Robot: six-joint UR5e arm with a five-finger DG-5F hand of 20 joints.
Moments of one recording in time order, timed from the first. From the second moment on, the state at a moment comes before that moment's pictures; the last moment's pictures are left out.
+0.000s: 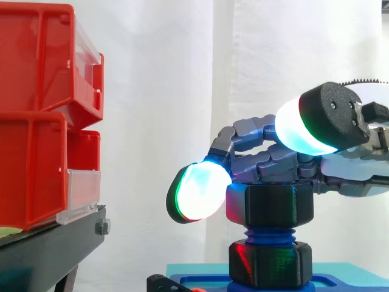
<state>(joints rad) 0.16 -2.19 -1.40 -2.58 -1.40 -1.02</state>
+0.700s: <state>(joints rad) 0.13 -2.19 -1.40 -2.59 -1.44 -1.02</state>
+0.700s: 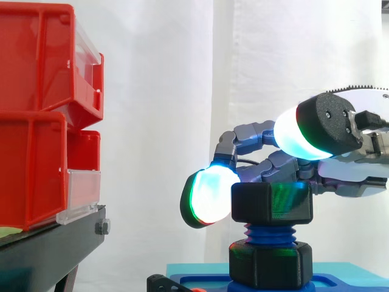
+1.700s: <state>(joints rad) 0.08 -2.14 -1.39 -2.71 -1.47 -1.07</state>
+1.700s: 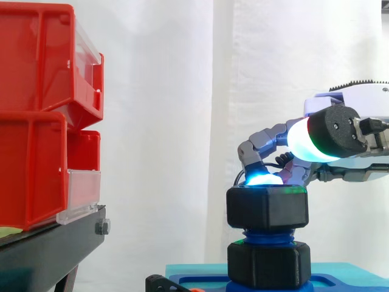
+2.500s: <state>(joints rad) 0.06 -2.14 -1.29 -2.81 -1.49 -1.07</state>
